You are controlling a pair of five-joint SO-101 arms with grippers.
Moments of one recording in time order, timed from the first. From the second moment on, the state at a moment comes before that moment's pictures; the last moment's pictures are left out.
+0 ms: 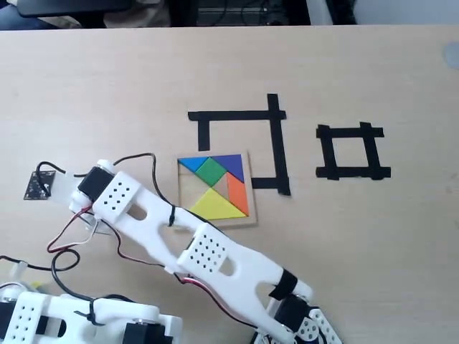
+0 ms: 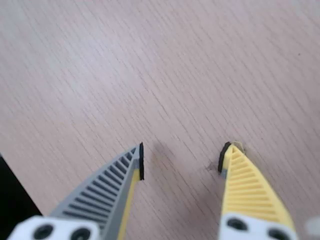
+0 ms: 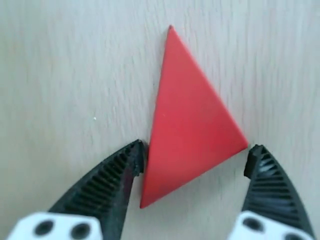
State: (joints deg) left arm -87.4 -64.3 87.7 52.5 -29.4; right arm -60.0 73.3 -77.0 93.7 23.4
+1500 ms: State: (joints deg) left arm -87.4 -64.3 87.7 52.5 -29.4; right arm -56.6 73.3 -76.8 98.3 29.2
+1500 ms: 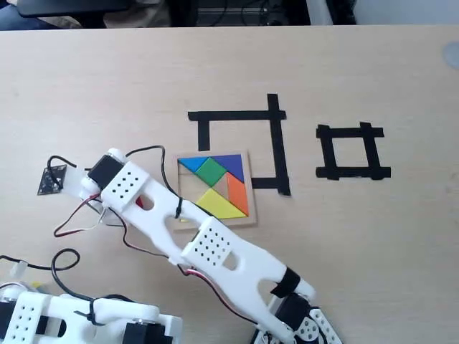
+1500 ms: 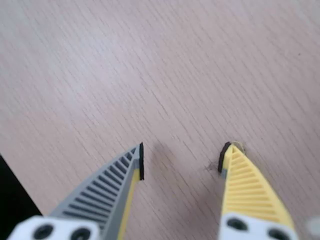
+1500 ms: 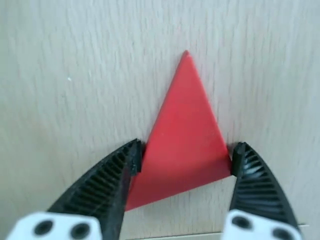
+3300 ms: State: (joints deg) left arm -87.4 -64.3 87.7 52.5 -29.4; right arm -53.3 68.6 -73.7 99.1 -5.3
